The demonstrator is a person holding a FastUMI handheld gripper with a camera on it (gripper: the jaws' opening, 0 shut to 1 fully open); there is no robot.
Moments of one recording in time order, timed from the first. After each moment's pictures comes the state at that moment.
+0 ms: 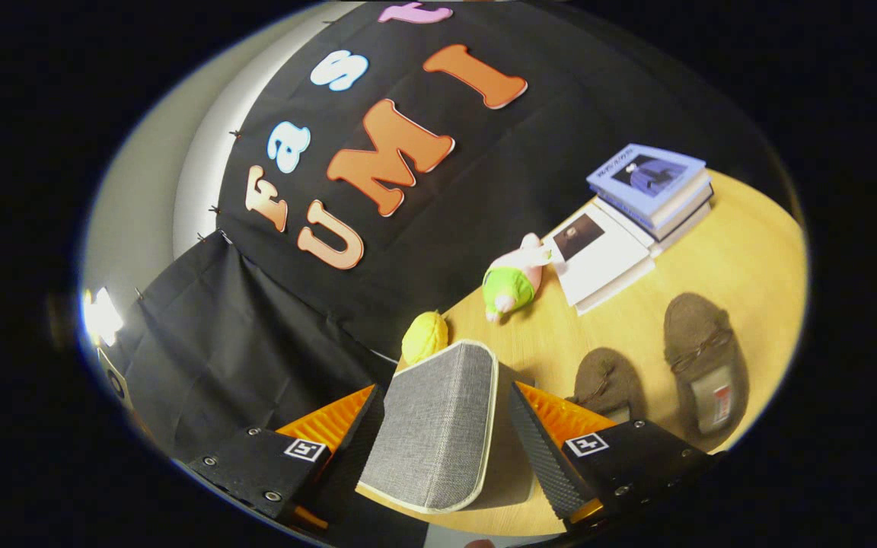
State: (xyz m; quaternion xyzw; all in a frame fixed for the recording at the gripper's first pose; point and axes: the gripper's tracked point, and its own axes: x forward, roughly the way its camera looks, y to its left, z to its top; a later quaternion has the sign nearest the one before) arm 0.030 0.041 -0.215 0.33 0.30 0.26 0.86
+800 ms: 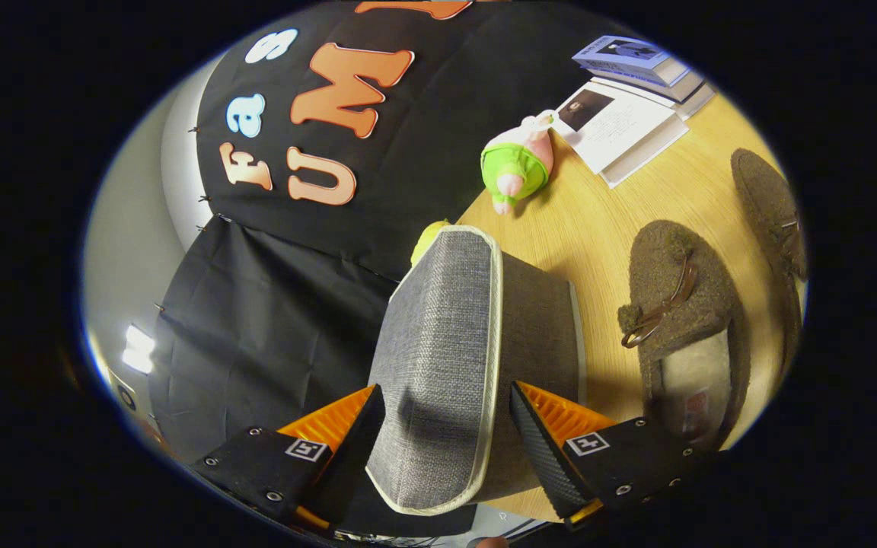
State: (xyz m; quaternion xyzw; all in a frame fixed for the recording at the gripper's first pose) arm 0.009 0.102 -0.306 0.36 0.43 0.33 0.76
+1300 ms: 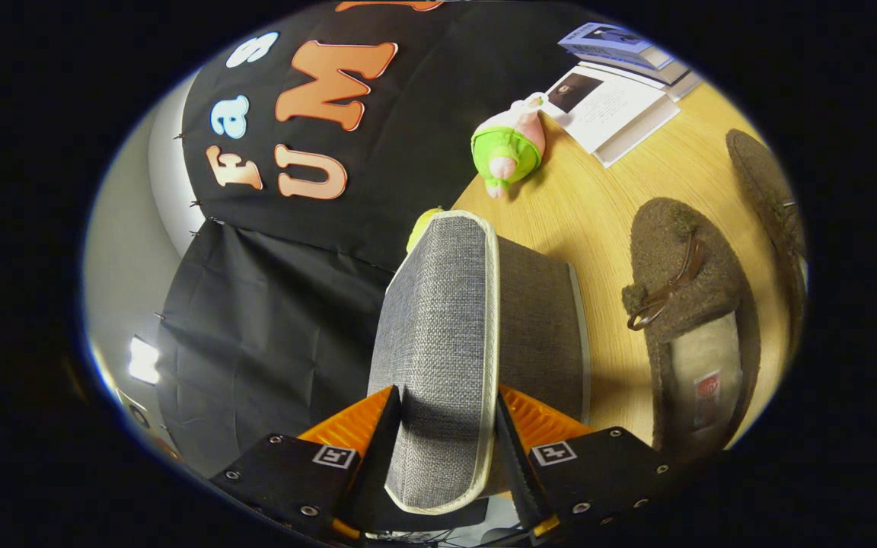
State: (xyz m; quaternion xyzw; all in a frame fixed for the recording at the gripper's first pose) arm 0.003 0.100 -0.305 0.37 0.46 0.33 0.74
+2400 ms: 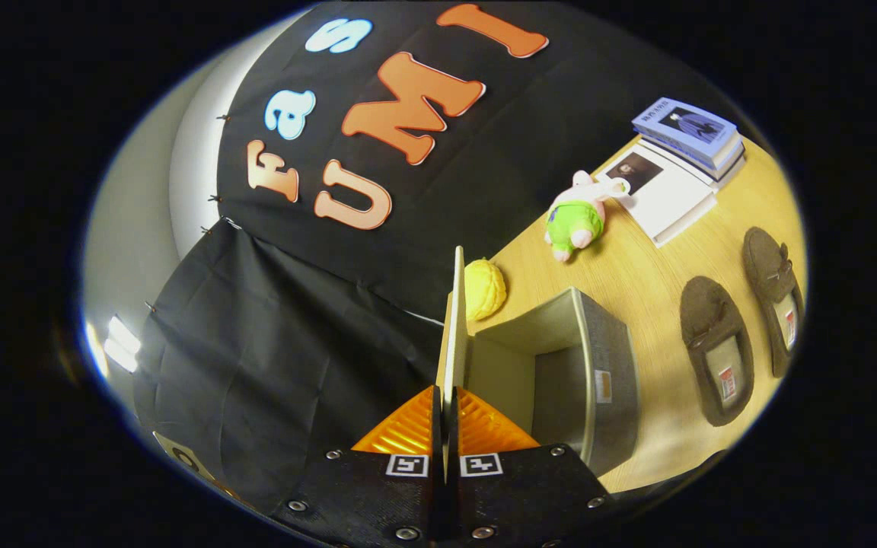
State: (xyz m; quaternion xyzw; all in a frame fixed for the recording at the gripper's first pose) arm -0.006 0.172 -0.158 0.33 0.36 0.29 0.83
